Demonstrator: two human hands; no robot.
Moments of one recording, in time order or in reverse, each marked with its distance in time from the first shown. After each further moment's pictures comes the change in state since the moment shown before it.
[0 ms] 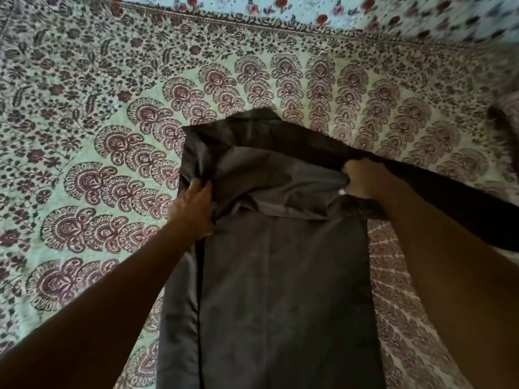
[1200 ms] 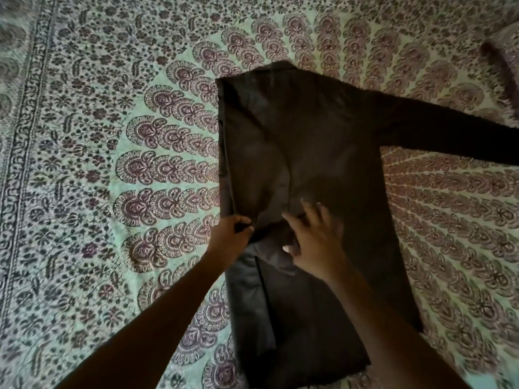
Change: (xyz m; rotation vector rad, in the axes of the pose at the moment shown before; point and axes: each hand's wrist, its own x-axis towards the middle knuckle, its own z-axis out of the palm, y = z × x) left_hand -0.211 -0.047 0.103 -0.834 -0.047 -0.129; right_hand -0.262 -0.194 0.204 0.147 0.183 -0.146
